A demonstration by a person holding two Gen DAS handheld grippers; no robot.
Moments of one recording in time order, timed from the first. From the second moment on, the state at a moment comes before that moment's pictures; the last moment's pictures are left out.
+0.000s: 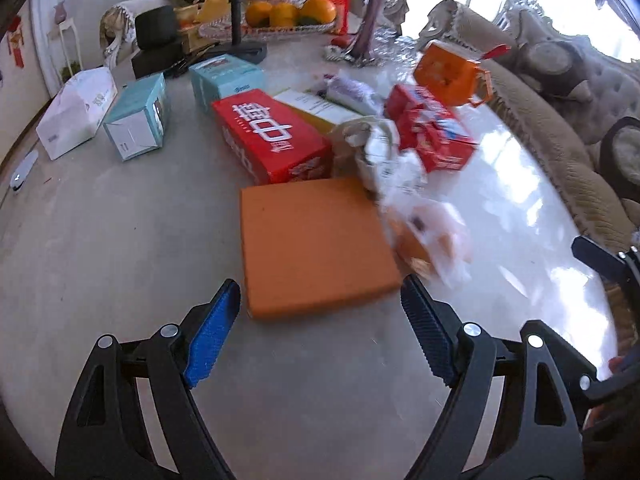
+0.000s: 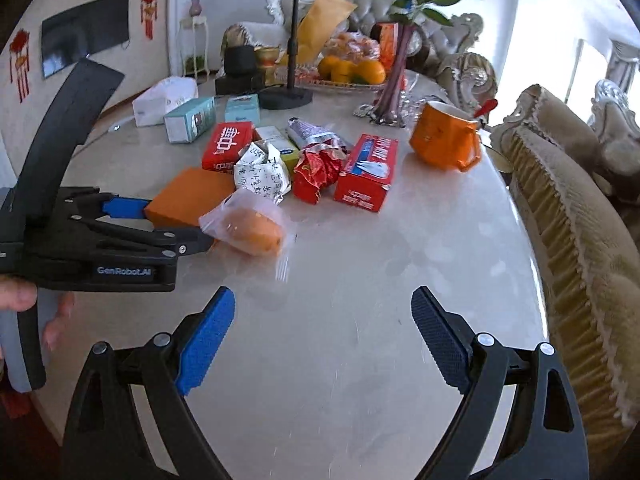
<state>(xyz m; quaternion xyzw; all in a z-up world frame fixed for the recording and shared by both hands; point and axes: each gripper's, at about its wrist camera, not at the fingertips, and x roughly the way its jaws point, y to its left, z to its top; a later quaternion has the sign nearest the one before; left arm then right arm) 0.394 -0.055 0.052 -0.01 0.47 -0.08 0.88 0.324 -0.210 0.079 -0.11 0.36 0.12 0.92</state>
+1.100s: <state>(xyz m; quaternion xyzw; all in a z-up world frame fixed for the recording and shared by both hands) 0.396 -0.025 0.059 -0.03 0.45 -0.11 0.89 0.331 -0.199 0.062 -0.02 0.41 0.16 0.90</state>
